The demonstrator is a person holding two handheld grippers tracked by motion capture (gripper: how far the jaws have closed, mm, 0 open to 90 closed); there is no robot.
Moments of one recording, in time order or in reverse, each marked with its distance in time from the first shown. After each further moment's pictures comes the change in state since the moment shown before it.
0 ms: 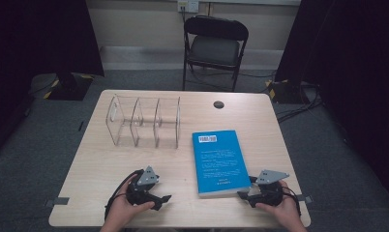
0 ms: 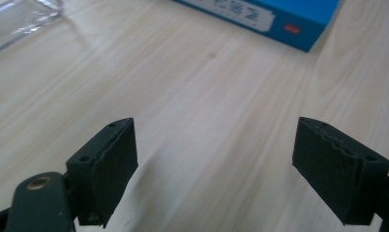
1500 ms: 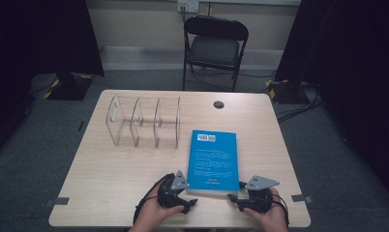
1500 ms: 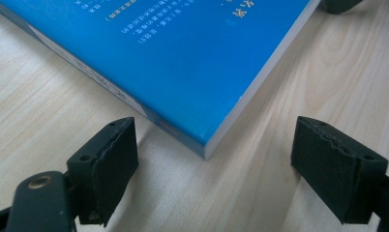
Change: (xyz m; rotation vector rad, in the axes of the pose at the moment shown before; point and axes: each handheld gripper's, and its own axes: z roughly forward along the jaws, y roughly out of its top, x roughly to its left) left arm -0.042 0.031 0.060 0.003 -0.007 0.056; right arm 0.040 0.011 0.012 -0.011 -0.065 0.058
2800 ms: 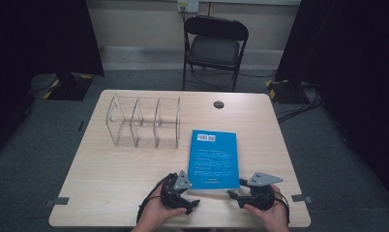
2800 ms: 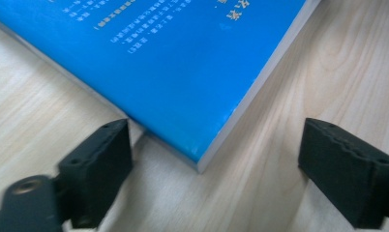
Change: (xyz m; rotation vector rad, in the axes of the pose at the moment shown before) left arm -0.002 0.004 0.003 0.009 -0.007 0.016; right arm 0.000 0.013 -0.010 -0.041 0.005 0.062
